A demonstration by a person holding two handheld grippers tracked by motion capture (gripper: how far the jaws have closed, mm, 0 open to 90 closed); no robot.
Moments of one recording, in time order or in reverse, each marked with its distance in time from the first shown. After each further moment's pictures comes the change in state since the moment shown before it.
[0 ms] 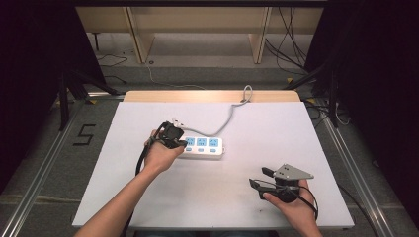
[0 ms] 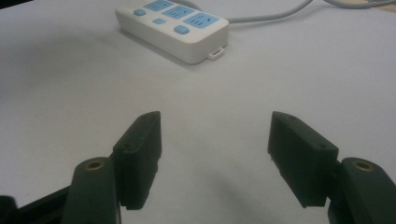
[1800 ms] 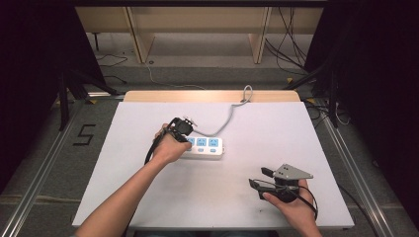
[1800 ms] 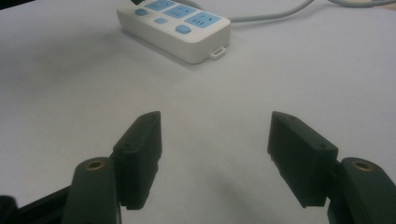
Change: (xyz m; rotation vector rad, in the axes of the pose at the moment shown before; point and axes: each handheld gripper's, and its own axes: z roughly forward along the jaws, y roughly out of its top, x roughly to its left) left arm -0.004 0.024 0.025 0.185 -0.003 0.050; right arm 0.000 0.000 0.001 0.004 0.005 0.003
